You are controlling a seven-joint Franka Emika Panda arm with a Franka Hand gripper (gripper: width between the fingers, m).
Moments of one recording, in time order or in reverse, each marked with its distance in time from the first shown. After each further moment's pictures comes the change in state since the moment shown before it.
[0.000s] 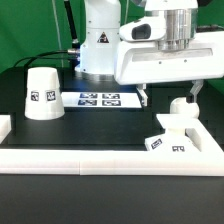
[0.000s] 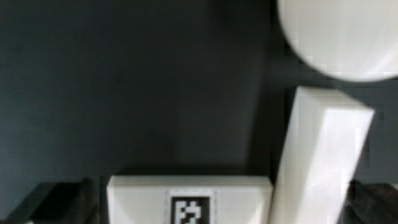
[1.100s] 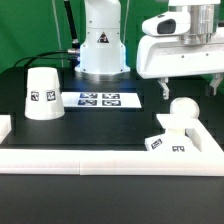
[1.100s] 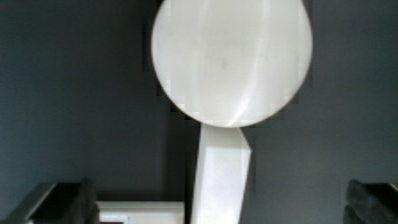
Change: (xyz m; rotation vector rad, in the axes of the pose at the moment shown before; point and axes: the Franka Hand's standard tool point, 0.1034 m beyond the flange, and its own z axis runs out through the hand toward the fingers) arm -0.014 -0.042 -0.004 0.006 -0.025 -0.014
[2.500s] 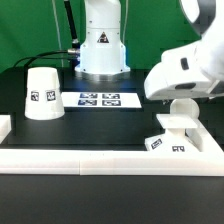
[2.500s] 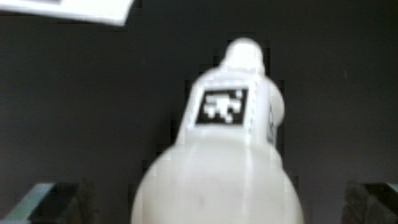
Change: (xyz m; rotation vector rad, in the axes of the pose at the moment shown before) arm -0.034 -0.007 0.027 -0.047 -0.952 -0.022
